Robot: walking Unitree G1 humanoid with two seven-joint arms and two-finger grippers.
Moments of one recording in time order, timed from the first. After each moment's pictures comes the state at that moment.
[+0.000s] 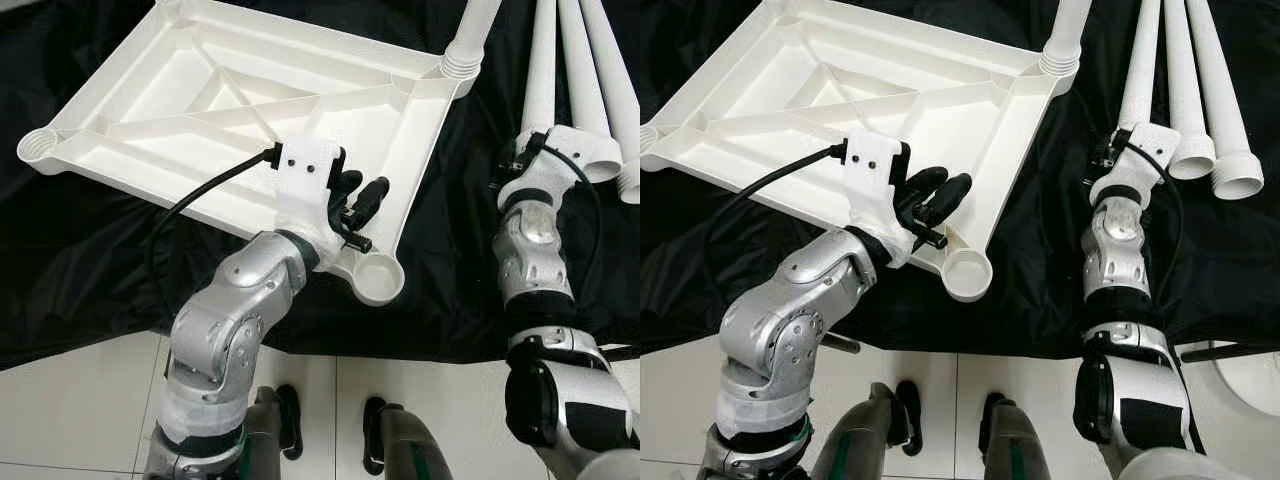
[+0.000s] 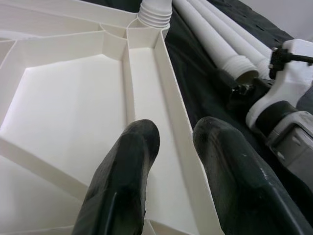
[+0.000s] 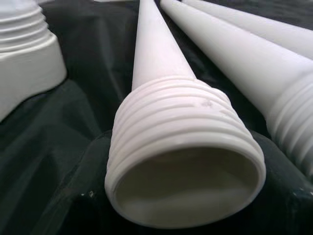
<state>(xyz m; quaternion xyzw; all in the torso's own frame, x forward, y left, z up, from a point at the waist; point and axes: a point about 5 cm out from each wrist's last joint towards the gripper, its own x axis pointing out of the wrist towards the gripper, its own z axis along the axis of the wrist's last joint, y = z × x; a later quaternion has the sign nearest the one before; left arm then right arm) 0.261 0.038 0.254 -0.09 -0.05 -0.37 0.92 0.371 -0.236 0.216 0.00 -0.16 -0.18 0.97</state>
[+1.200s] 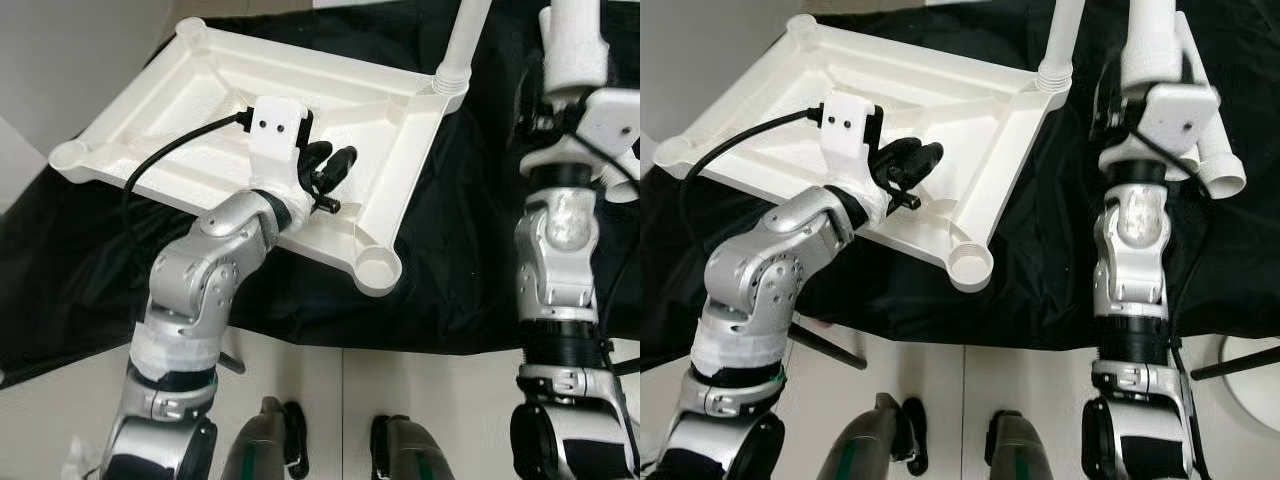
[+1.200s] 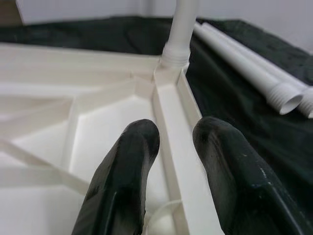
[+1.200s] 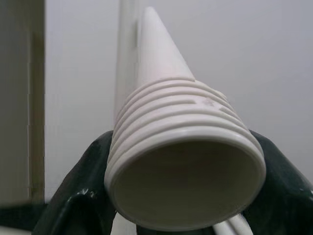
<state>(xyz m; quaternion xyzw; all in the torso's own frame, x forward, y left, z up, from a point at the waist) 0.302 0.057 0.271 -0.06 -0.06 -0.36 0.93 0.311 -0.199 0.313 -0.08 -0.44 -0.08 0.89</state>
